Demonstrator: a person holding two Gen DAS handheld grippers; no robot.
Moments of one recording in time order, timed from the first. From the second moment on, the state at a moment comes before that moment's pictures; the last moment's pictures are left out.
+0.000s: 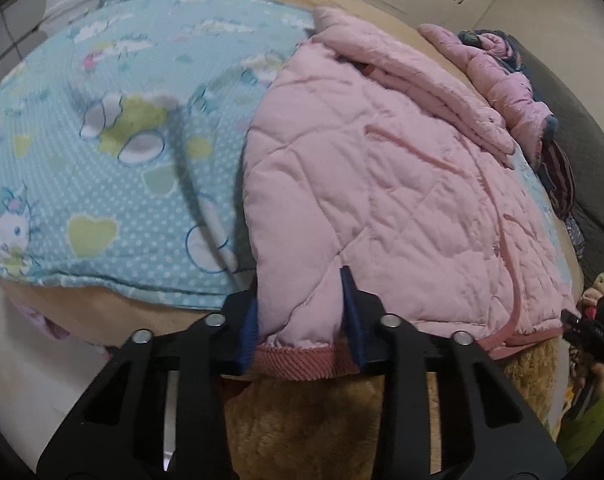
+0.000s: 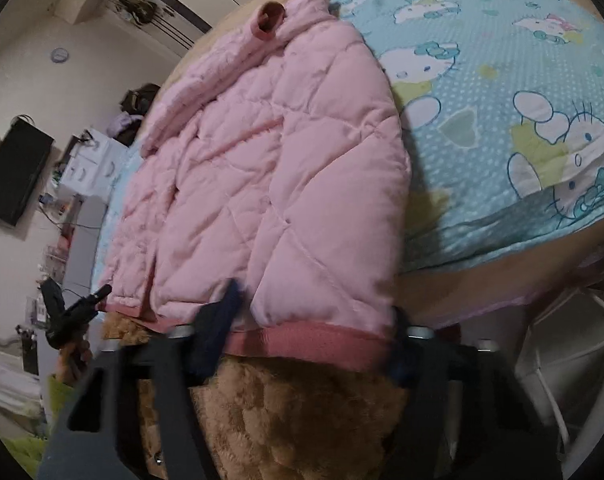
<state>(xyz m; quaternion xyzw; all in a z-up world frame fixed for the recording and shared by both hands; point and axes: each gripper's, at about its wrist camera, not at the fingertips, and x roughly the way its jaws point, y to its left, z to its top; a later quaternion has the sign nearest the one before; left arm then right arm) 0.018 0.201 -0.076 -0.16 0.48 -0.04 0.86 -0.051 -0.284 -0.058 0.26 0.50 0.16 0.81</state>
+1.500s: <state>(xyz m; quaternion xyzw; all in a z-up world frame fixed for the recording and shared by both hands) 0.050 0.170 0.001 -0.12 0.41 -0.04 0.90 0.003 -0.294 0.045 0.27 0.34 0.22 0.88</state>
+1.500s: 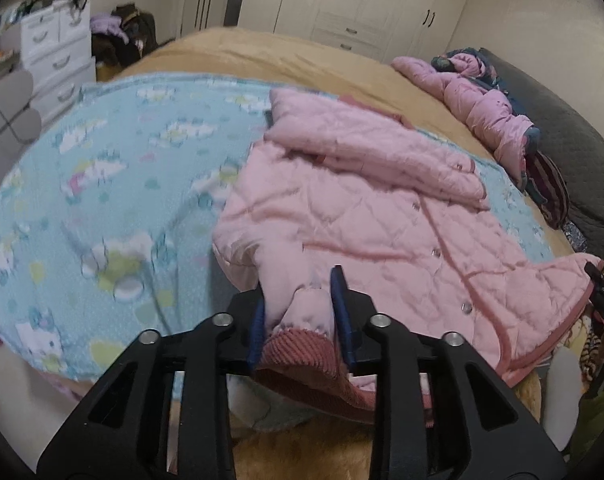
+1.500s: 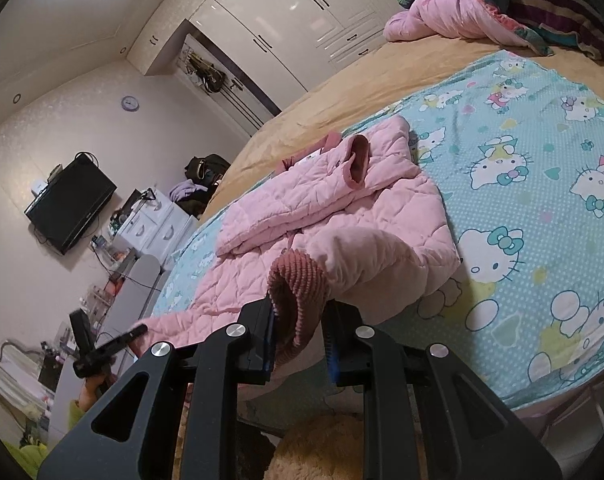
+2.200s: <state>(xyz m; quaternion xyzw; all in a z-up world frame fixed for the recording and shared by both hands) 0.018 0.186 -0.048 -0.17 0.45 -0.06 0.87 0.002 -0.293 0.040 0.28 0.33 0.22 0.87</state>
